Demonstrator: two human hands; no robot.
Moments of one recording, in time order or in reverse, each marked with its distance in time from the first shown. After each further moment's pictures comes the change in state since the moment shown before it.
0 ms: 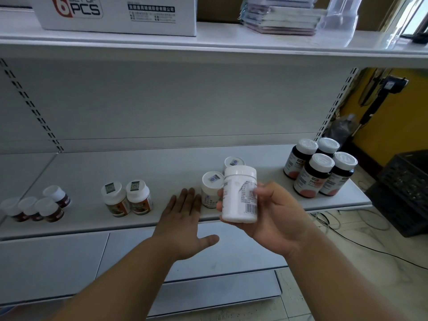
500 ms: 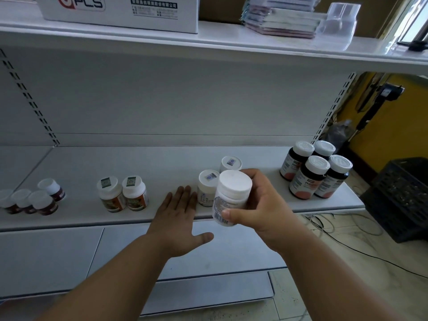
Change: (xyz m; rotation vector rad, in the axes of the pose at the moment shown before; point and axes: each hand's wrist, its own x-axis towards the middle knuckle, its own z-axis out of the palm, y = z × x) left_hand 0.000 -0.002 0.003 -0.015 0.037 0.021; right_hand -0.004 0.006 -0.008 -0.848 0.195 -0.230
